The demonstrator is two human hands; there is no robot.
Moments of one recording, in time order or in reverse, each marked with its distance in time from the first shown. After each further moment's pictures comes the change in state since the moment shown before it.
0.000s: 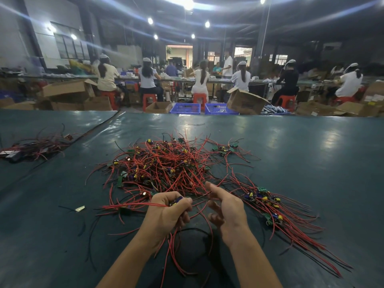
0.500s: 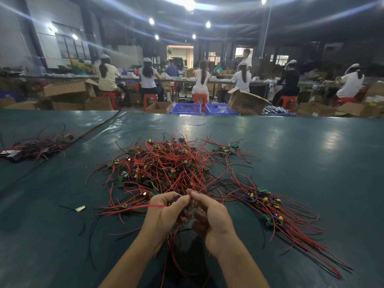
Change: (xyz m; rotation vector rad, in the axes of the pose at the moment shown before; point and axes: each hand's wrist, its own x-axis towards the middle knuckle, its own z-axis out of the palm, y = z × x) left_hand 0.003 -0.011 0.000 0.037 0.052 0.015; right_hand -0.013 0.015 0.017 0.066 -0.251 0.096
